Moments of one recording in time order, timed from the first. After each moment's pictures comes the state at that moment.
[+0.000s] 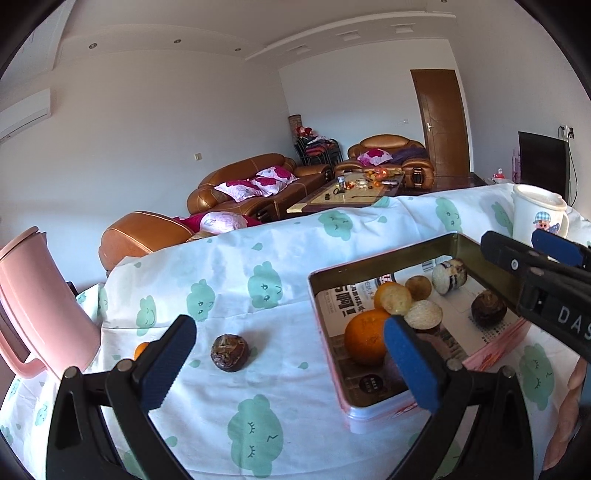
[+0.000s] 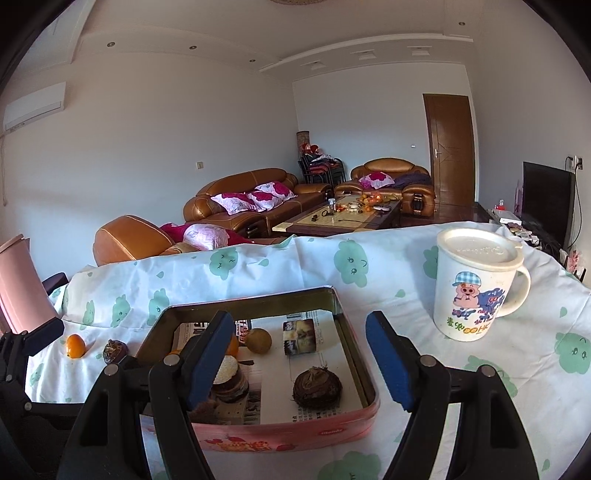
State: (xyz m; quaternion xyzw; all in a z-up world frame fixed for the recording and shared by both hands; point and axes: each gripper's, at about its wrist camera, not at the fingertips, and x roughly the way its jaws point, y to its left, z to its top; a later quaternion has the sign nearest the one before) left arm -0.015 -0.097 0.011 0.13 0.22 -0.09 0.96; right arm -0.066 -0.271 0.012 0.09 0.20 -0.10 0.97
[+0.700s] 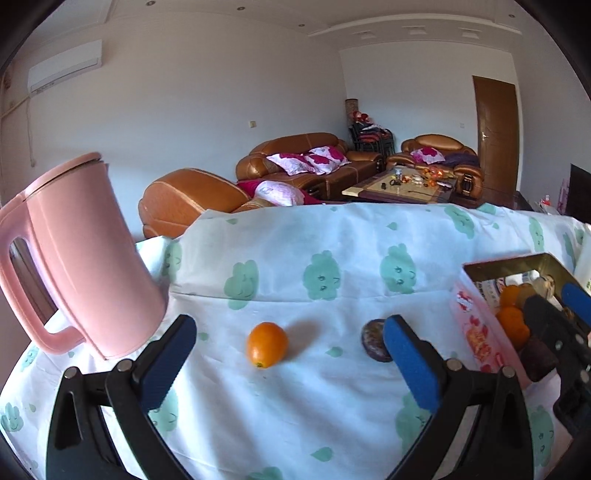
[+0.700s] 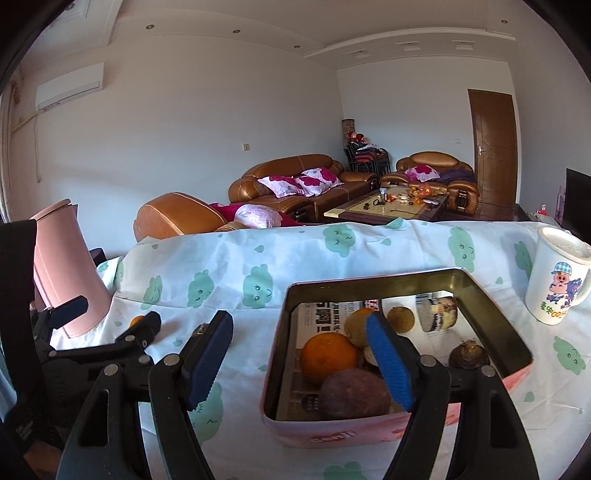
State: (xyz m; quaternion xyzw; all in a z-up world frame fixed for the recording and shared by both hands) left arm 0.032 0.035 0.013 0.05 0.27 0.01 0.96; right arm -0.036 -0.157 0.009 0.07 0.22 -0.02 0.97
